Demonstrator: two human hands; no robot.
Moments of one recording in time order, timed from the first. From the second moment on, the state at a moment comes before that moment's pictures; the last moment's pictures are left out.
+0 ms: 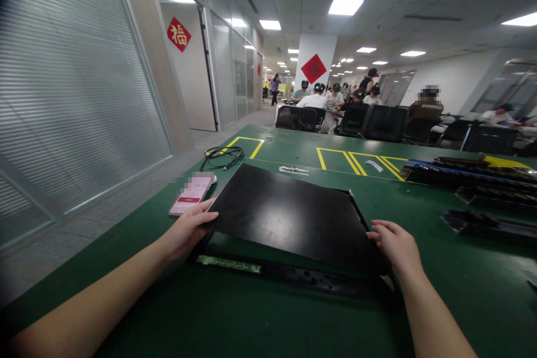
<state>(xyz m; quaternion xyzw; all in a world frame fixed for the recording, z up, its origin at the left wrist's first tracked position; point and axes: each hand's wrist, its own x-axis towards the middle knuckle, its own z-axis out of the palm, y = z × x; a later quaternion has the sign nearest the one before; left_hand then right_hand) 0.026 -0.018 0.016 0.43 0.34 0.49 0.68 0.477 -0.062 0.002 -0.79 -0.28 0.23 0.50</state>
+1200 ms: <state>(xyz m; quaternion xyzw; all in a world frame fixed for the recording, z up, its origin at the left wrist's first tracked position) 0.025 -0.015 0.012 0.42 0.38 0.47 0.68 0.481 -0.061 0.004 -0.85 -0.42 0.14 0.29</state>
